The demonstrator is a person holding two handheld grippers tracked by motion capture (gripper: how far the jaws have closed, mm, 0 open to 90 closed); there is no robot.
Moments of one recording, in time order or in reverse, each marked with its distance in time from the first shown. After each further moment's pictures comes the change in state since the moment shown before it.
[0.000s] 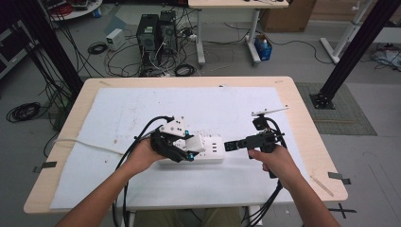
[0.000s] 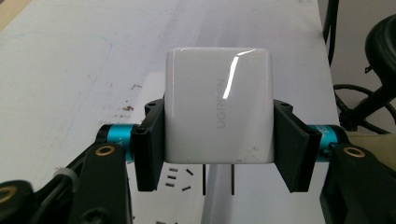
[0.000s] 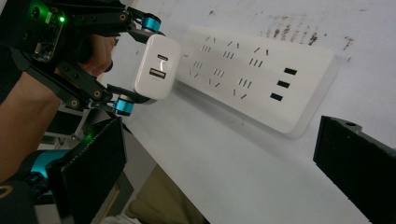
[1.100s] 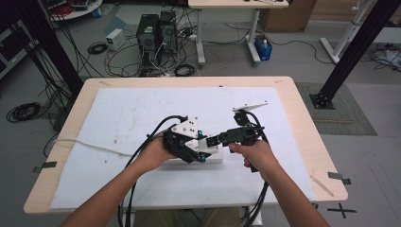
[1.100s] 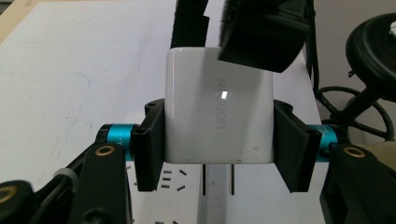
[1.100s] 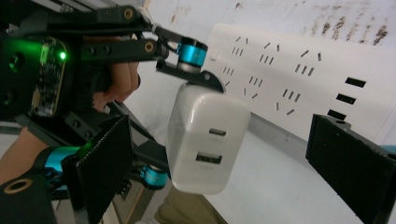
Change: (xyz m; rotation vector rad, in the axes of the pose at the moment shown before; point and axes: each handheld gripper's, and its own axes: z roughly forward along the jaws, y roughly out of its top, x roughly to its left) left arm -0.007 0.026 0.020 -0.026 -0.060 0.077; right arm 0.018 0.022 0.038 0.062 0.060 0.091
